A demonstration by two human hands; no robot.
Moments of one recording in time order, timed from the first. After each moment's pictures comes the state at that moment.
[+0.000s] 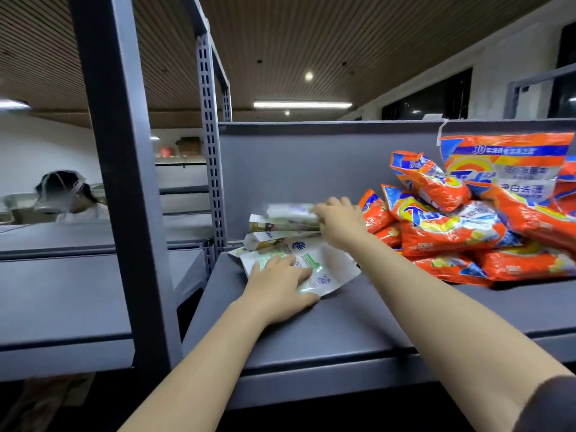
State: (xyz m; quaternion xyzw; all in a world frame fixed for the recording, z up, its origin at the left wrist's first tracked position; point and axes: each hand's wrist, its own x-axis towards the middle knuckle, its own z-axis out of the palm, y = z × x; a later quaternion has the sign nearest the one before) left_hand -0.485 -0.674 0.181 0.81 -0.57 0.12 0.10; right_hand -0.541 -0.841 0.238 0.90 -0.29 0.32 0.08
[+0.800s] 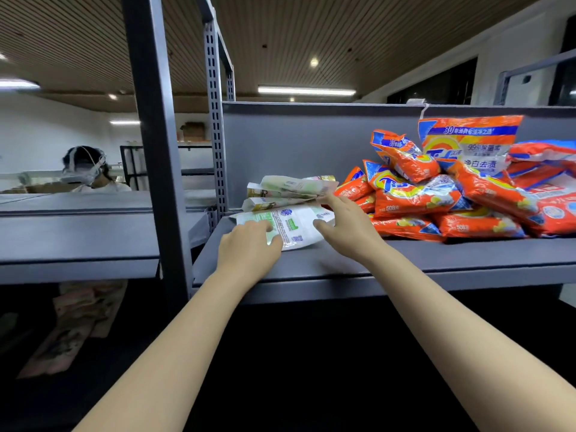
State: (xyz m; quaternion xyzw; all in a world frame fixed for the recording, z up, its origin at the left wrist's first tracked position) left_hand -0.553 -0.599 0.182 0.85 -0.41 0.17 0.27; right_hand -0.660 -0.747 0.193 0.90 -0.23 0.37 -0.09
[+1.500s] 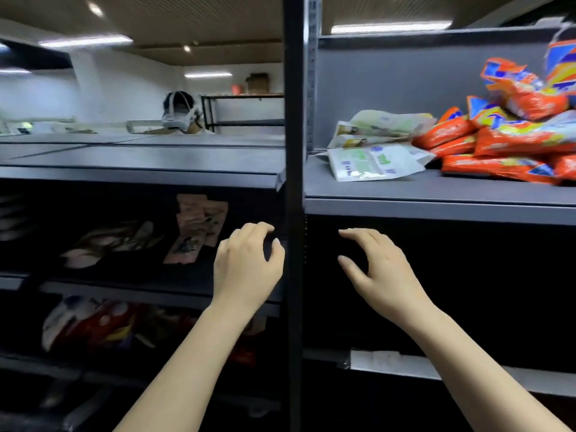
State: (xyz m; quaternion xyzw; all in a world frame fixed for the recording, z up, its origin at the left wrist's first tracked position) left_hand -0.576 -0.392 0.076 0.84 -0.33 0.26 0.33; right_hand -0.701 -0.557 0.072 0.92 -0.12 0.33 -0.14
